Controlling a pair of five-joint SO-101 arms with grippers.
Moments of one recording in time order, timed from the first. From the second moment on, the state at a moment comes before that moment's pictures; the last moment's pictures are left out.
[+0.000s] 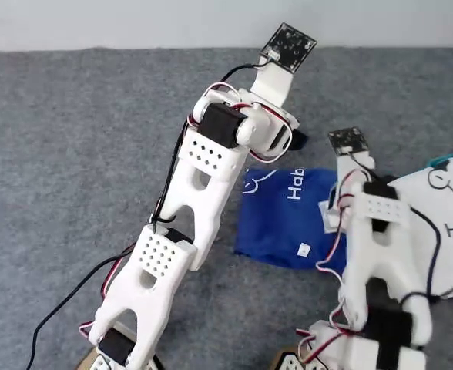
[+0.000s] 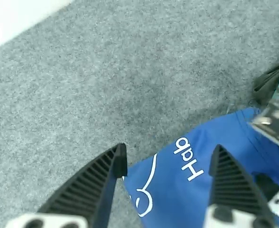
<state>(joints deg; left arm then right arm) 27.9 56.7 -92.8 99.4 0.7 10.1 -9.5 38.2 52.5 21.6</state>
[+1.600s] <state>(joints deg) 27.9 56.7 -92.8 99.4 0.7 11.2 0.4 37.2 46.3 21.2</state>
